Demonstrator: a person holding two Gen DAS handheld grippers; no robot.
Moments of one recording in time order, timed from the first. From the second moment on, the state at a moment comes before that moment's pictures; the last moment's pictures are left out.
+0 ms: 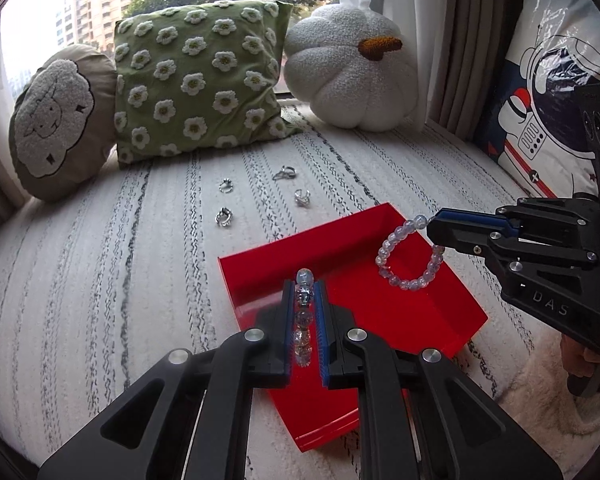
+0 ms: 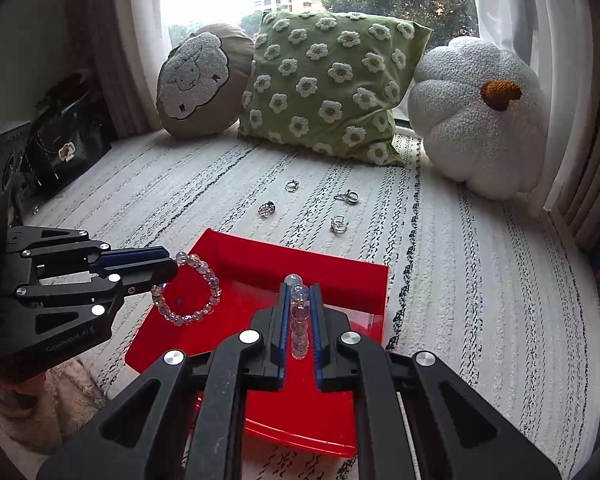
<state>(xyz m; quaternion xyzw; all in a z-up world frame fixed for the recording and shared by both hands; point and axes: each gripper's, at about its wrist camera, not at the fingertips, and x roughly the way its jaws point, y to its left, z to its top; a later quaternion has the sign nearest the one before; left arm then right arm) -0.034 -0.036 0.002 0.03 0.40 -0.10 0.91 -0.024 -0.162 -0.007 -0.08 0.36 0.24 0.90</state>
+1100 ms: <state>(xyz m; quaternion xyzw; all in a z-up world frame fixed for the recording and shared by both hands) 0.000 -0.044 -0.057 0.05 0.47 -0.04 0.88 -0.003 -0.141 -0.070 -0.11 0.45 0.24 0.85</state>
